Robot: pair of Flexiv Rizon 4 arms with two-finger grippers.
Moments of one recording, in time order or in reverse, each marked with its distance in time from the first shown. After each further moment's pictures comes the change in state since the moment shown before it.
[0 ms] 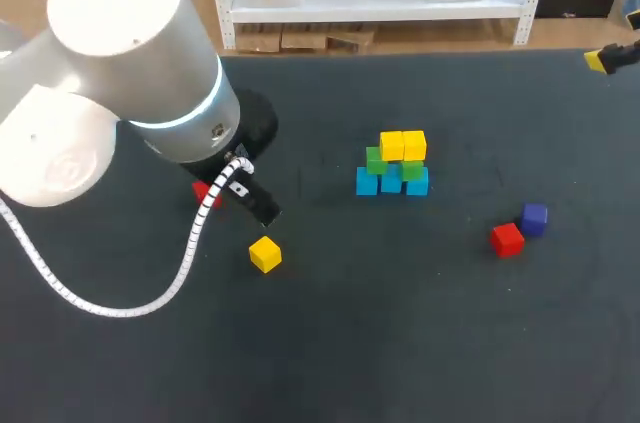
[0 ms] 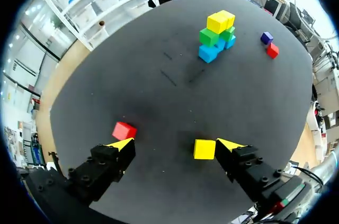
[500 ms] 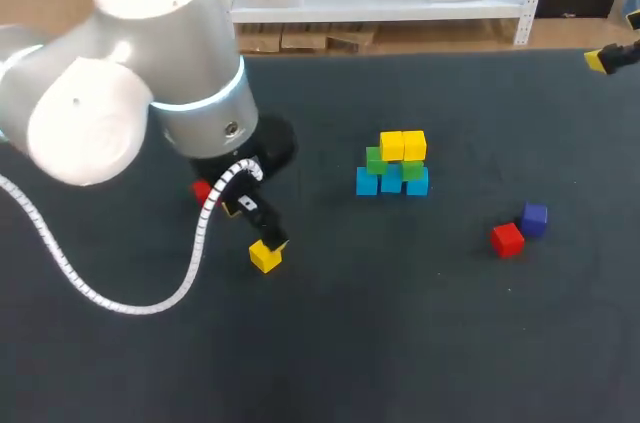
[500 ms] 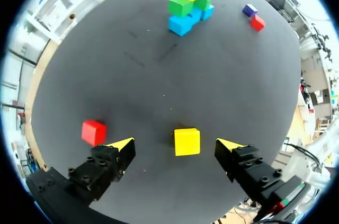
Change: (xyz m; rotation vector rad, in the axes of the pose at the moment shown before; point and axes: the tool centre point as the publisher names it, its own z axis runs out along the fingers) left arm 0.015 -0.027 0.026 0.164 0.166 0.130; right arm 0.000 0.000 0.000 0.002 0.000 0.000
